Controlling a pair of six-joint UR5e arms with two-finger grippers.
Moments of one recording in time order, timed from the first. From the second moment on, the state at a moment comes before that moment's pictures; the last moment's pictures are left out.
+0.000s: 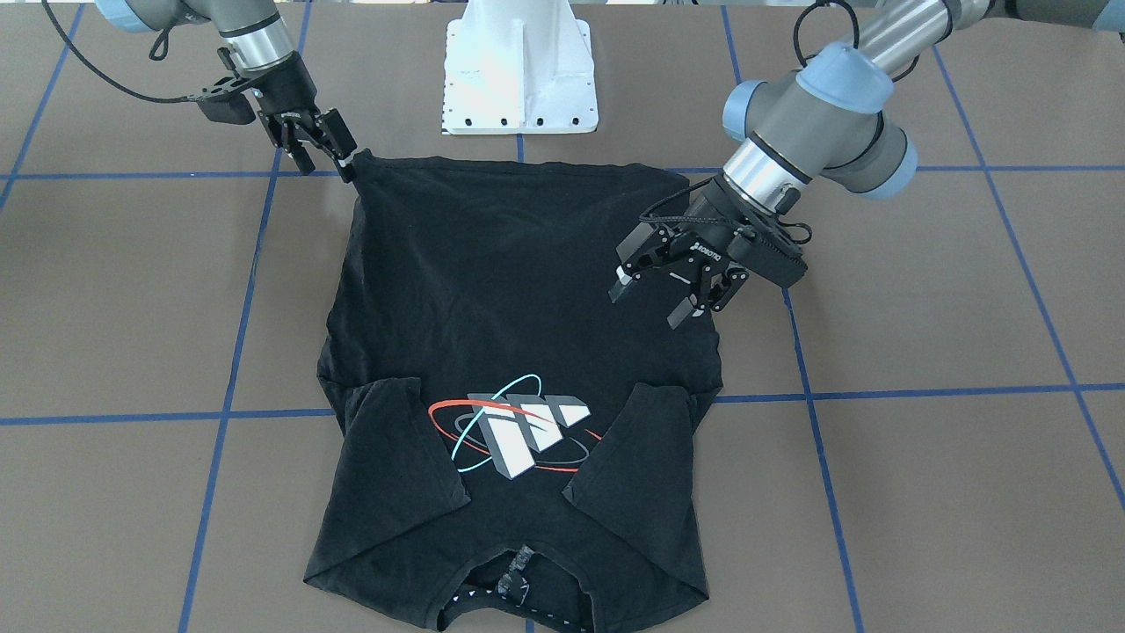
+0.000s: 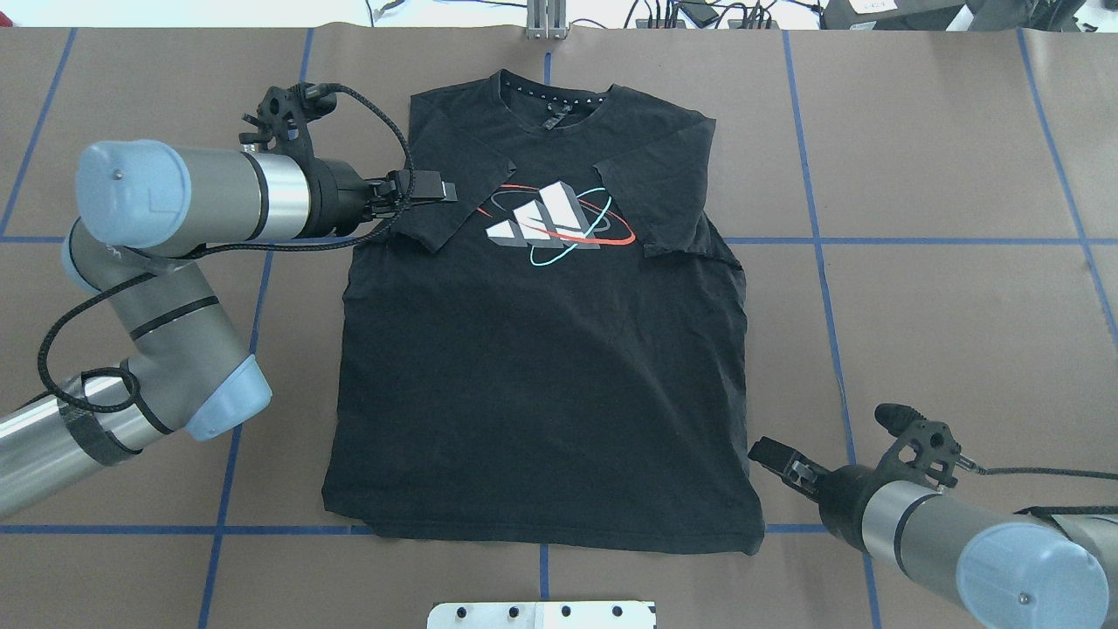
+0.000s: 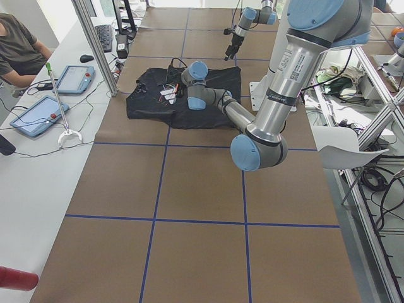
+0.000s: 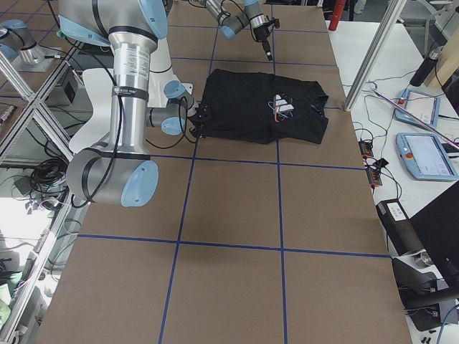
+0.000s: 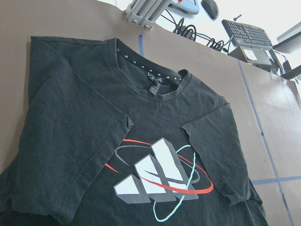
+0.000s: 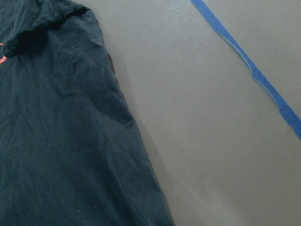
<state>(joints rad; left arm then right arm) -0.69 -2.03 -1.64 -2.51 -1.79 -1.36 0.07 -1.75 2.15 -0.97 1.25 2.05</state>
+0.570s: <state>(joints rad) -0.64 -2.00 -1.71 -2.51 -1.70 -1.37 -0.08 -1.73 2.09 -0.97 1.13 2.09</state>
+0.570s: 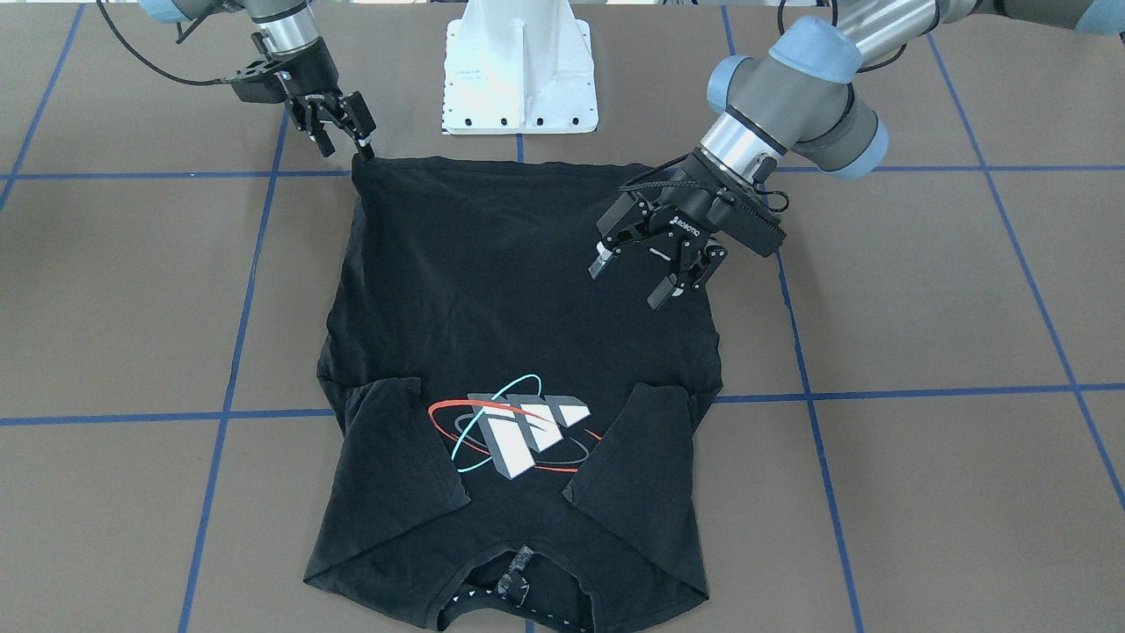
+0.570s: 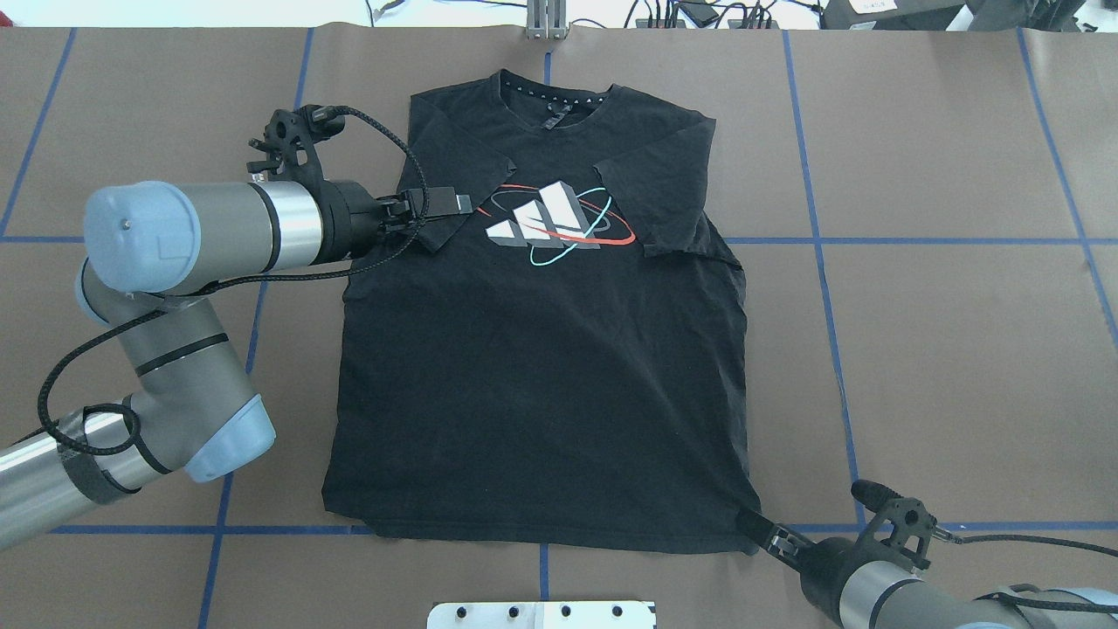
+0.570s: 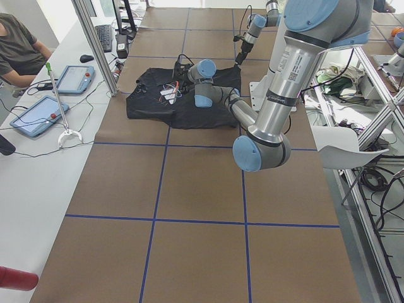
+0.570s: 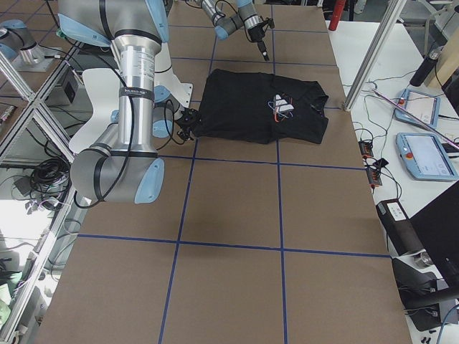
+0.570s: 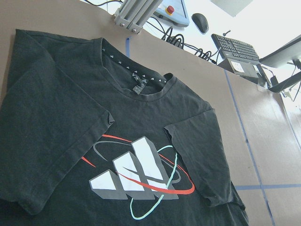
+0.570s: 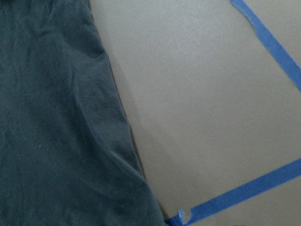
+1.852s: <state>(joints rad) -0.62 -1.94 -1.77 -2.51 -1.69 -1.37 -0.07 -1.71 2.14 -0.97 1.12 2.09</state>
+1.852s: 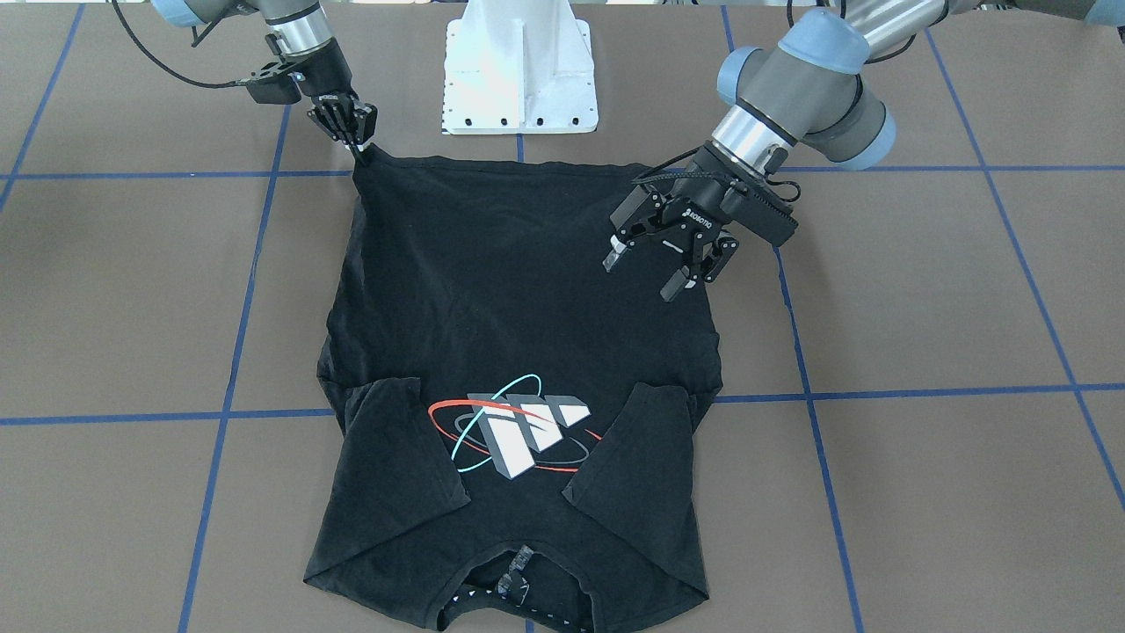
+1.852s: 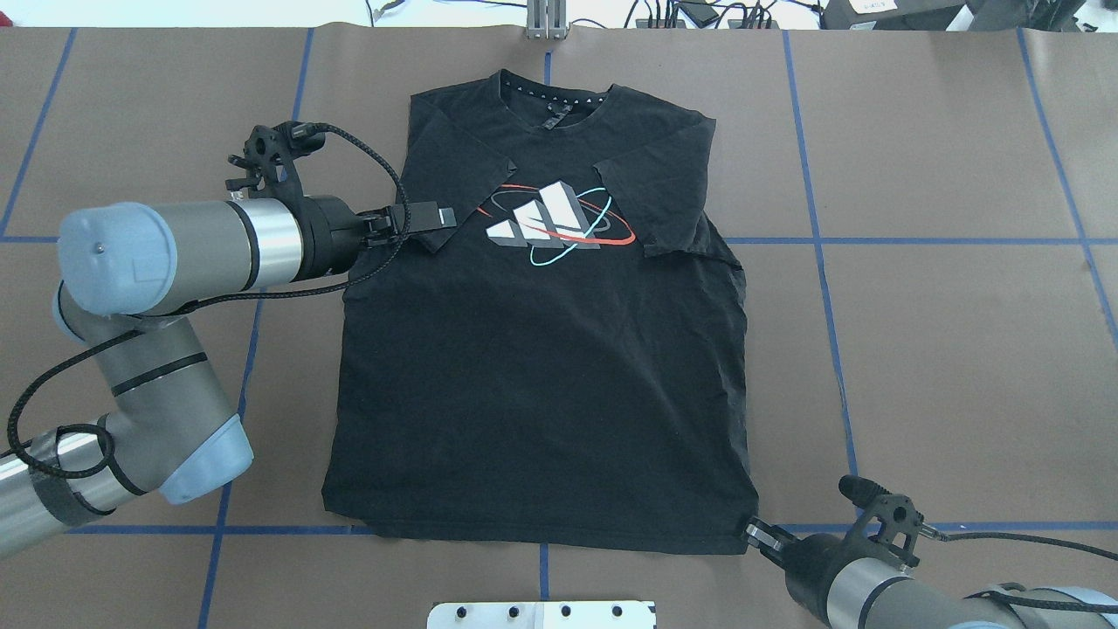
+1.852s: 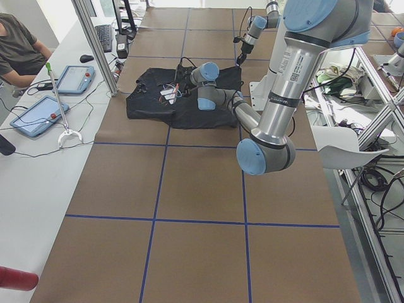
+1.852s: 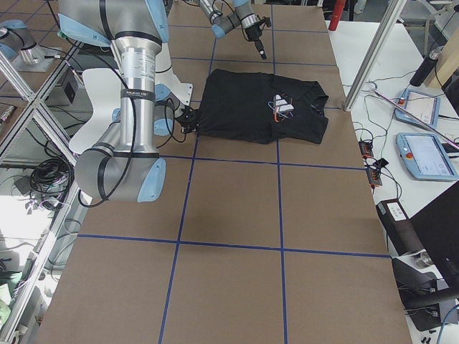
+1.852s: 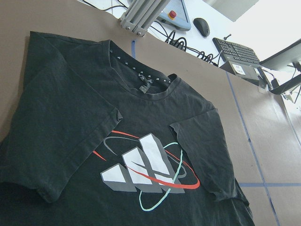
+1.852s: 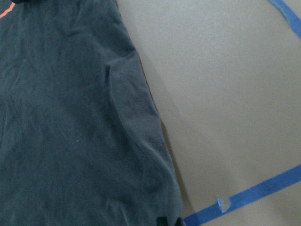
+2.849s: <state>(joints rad) -0.24 -1.49 -2.04 -2.50 -1.44 -1.64 -0.13 -1.87 2.28 -0.96 1.22 2.09</state>
